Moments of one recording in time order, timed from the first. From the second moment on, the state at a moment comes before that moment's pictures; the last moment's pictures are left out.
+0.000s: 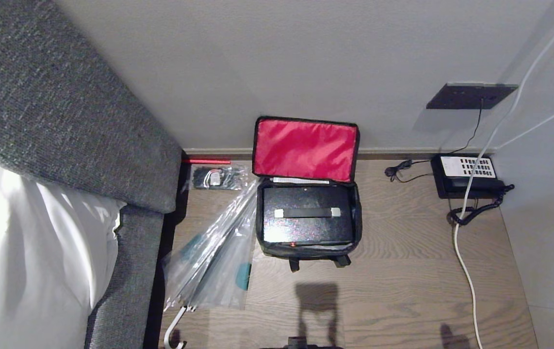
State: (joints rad) left arm 0.00 0.00 0.00 0.00 -0.03 0.09; right arm 0.00 0.00 0.00 -0.01 0.00 0.00
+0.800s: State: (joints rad) left arm 0.00 0.00 0.00 0.00 -0.03 0.09; right arm 0.00 0.00 0.00 -0.01 0.00 0.00
